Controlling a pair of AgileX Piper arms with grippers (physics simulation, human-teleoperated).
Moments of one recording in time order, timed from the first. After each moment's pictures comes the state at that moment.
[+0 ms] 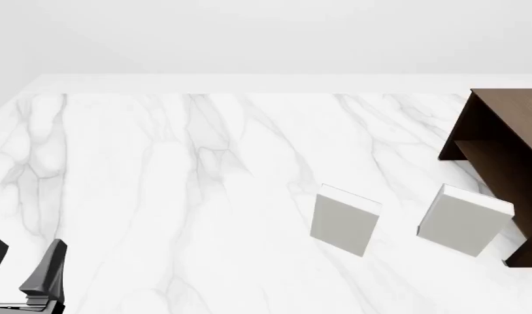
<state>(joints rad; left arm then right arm) 0.00 0.00 0.00 0.00 0.00 -0.41 0.87 -1.01 0.30 -0.84</state>
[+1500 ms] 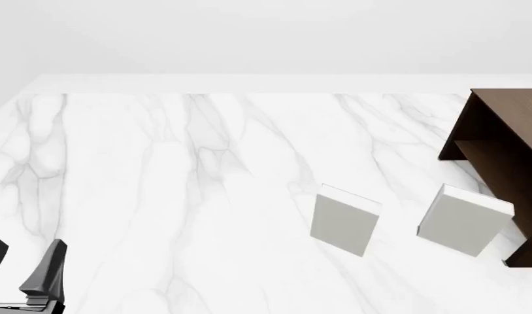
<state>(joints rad) 0.00 0.00 0.00 0.00 0.00 -0.51 1.14 -1.06 0.11 -0.90</state>
